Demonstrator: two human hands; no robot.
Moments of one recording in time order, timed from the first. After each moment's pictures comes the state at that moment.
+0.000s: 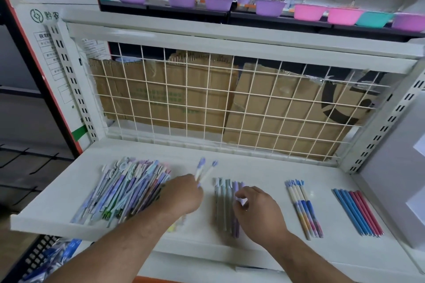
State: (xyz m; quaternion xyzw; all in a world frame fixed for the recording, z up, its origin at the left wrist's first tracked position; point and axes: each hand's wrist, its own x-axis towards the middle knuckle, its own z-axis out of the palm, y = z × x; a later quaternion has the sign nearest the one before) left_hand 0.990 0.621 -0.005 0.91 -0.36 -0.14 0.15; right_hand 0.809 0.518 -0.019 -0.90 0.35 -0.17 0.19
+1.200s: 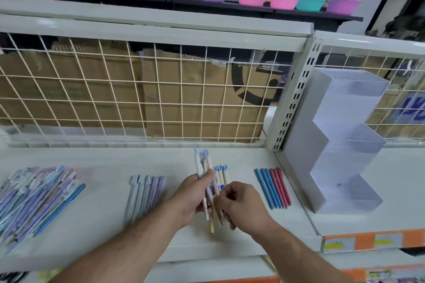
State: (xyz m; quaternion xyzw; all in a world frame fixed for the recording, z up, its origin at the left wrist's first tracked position) left_hand 0.808 0.480 -0.004 0.62 -0.18 -0.52 0.55; right_hand 0.667 0.429 0.006 -0.71 0.42 -0.17 0.54
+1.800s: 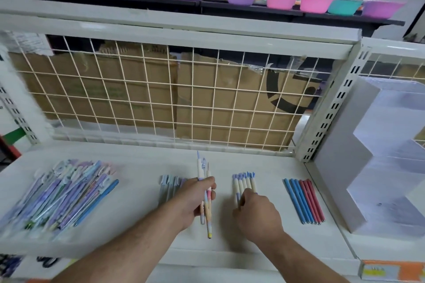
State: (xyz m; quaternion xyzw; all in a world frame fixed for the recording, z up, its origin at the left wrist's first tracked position) left_hand 0.864 0.511 -0.010 0.67 -0.12 -0.48 0.55; right_hand 0.714 0.431 -0.027 -0.86 0.48 -0.07 0.19
